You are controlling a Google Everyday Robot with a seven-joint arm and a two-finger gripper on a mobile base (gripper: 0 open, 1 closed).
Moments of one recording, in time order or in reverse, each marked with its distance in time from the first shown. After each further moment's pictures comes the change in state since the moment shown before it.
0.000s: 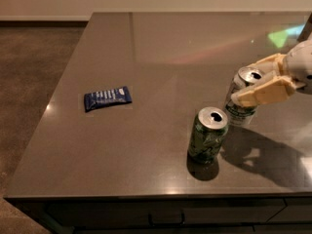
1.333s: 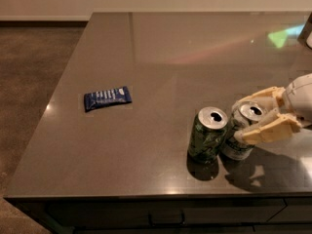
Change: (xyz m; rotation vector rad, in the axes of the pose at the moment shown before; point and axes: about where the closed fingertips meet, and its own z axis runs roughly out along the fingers) arm 0.041 0.057 0.009 -0.160 -0.028 -0.072
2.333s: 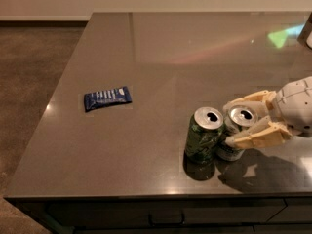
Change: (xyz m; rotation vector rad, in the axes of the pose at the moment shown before) arm 0.000 0.012 0.018 -0.023 0.007 -0.109
